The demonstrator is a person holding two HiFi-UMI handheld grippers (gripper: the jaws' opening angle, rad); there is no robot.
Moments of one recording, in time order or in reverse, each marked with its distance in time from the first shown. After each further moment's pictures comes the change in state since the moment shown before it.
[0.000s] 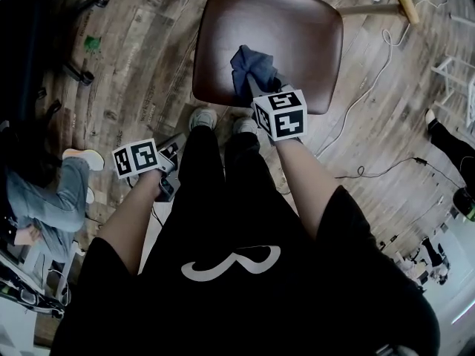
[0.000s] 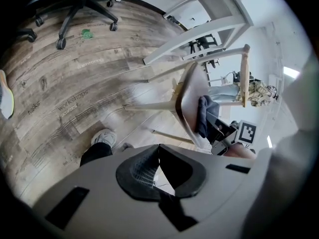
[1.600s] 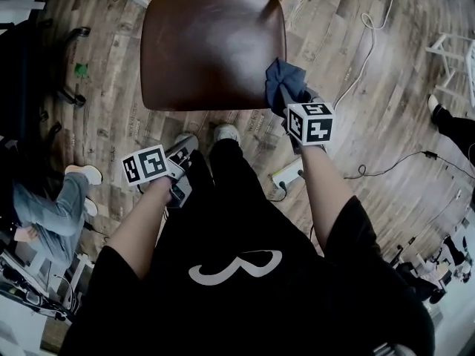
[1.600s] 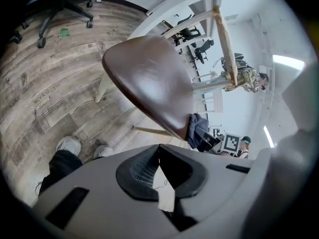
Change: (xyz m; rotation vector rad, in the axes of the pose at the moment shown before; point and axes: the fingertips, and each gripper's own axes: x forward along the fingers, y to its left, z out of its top) left arm 0.092 -0.126 -0.060 0.092 -0.029 -0.051; right arm -0.116 -0.188 -0.100 0.182 -0.038 -0.130
